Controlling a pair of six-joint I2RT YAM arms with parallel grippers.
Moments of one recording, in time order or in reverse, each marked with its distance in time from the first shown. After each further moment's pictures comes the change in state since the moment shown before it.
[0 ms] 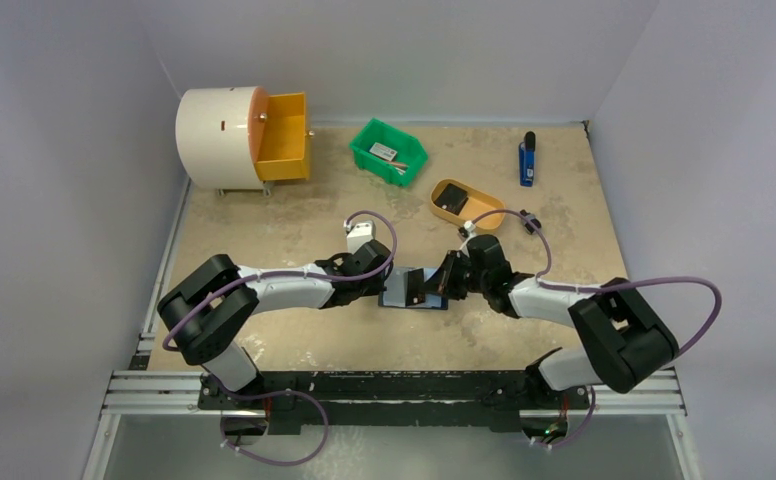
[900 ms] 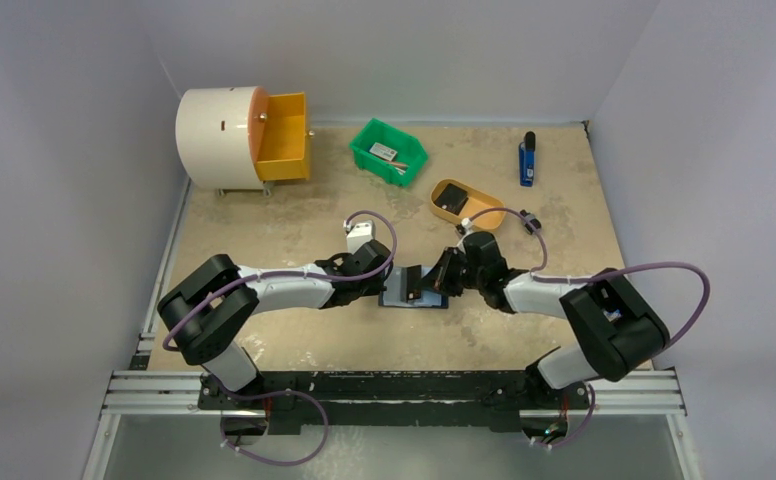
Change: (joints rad) left arm 0.000 0.000 -0.002 0.005 0.000 -0.002; right arm 0.002 0.054 0.026 0.045 0.005 0.035
